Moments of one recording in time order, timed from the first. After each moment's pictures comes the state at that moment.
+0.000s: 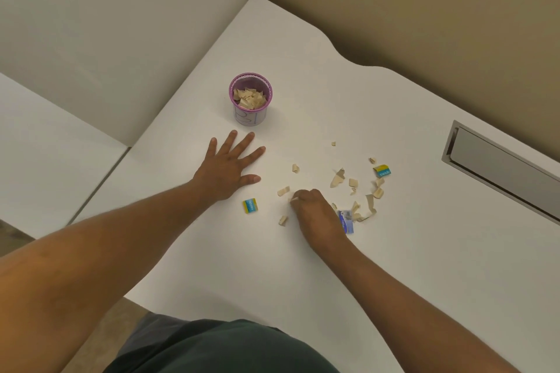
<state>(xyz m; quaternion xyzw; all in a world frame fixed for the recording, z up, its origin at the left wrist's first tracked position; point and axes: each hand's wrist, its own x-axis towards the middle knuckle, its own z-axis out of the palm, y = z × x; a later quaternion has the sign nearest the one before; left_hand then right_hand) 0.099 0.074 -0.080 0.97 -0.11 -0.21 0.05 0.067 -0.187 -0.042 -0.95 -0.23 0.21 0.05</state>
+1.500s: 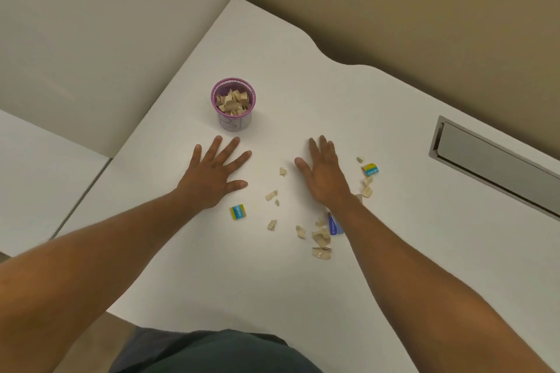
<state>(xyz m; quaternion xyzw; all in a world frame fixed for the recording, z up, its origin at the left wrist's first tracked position) 0.099 0.071 -0.077 0.97 -0.10 -0.22 0.05 0.156 -0.210 -0.047 -0.96 -0.06 0.21 0.19</state>
